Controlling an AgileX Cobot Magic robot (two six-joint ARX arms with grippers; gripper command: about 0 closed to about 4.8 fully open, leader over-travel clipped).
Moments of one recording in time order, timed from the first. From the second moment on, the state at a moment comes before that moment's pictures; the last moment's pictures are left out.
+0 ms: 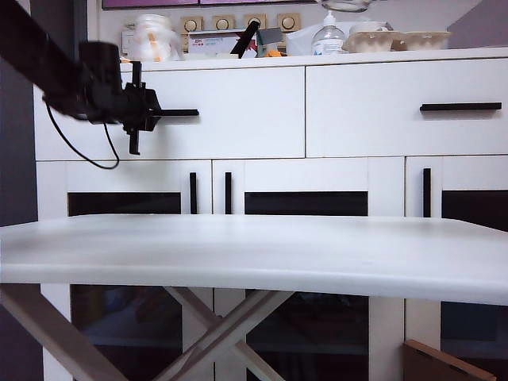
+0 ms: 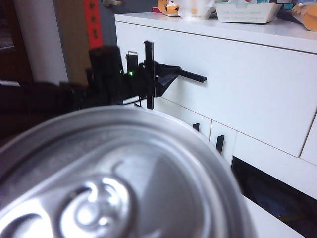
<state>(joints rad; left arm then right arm) -0.10 2.50 2.23 0.47 0.13 -1.41 0.47 1.06 0.93 0.12 -0.29 0.00</state>
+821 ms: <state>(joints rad) -0.10 2.55 2.20 0.71 0.20 -1.40 0.47 1.06 0.93 0.12 -0.28 0.00</state>
